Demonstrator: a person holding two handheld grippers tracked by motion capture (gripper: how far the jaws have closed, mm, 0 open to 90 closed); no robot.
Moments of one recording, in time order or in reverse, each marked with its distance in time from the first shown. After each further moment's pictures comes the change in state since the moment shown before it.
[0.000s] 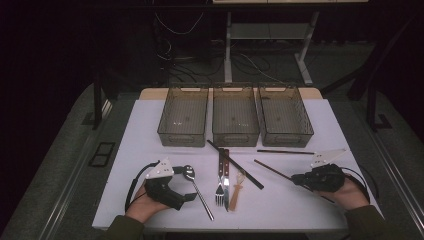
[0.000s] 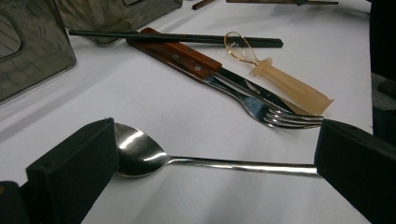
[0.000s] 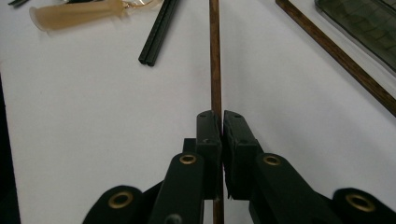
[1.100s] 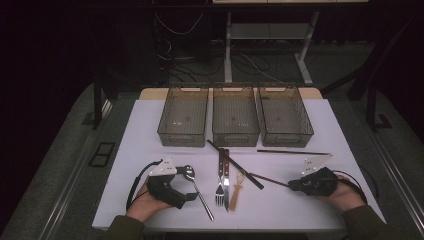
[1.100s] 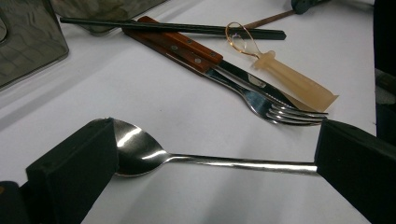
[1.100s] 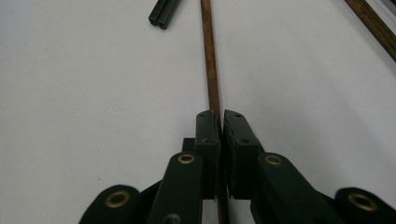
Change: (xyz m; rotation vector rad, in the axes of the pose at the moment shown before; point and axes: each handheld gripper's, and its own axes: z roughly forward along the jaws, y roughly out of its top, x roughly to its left) left arm 0.003 0.003 0.006 0.044 -0.016 -0.016; right arm 0.008 -0.002 0.018 0.100 0.011 -0.113
